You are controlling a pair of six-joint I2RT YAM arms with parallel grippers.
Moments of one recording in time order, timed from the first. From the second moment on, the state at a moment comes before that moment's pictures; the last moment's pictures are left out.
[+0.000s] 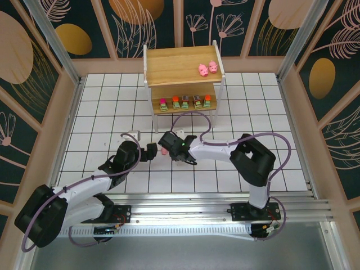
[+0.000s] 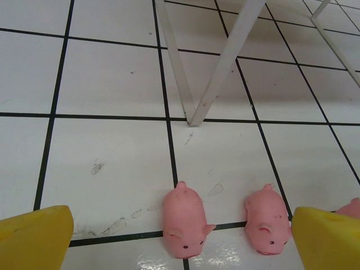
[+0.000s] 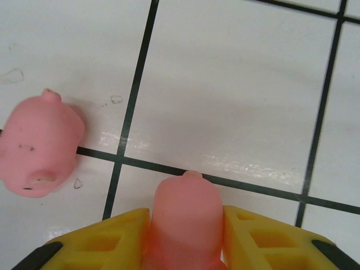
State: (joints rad) left arm -0.61 1.08 0.30 0.21 -0.24 -0.49; right arm 1.04 1.86 1.19 -0.53 0.36 0.70
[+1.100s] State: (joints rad) left arm -0.61 1.08 0.28 0.29 -0.12 -0.43; right arm 1.04 1.61 1.51 -0.84 0.52 0.60
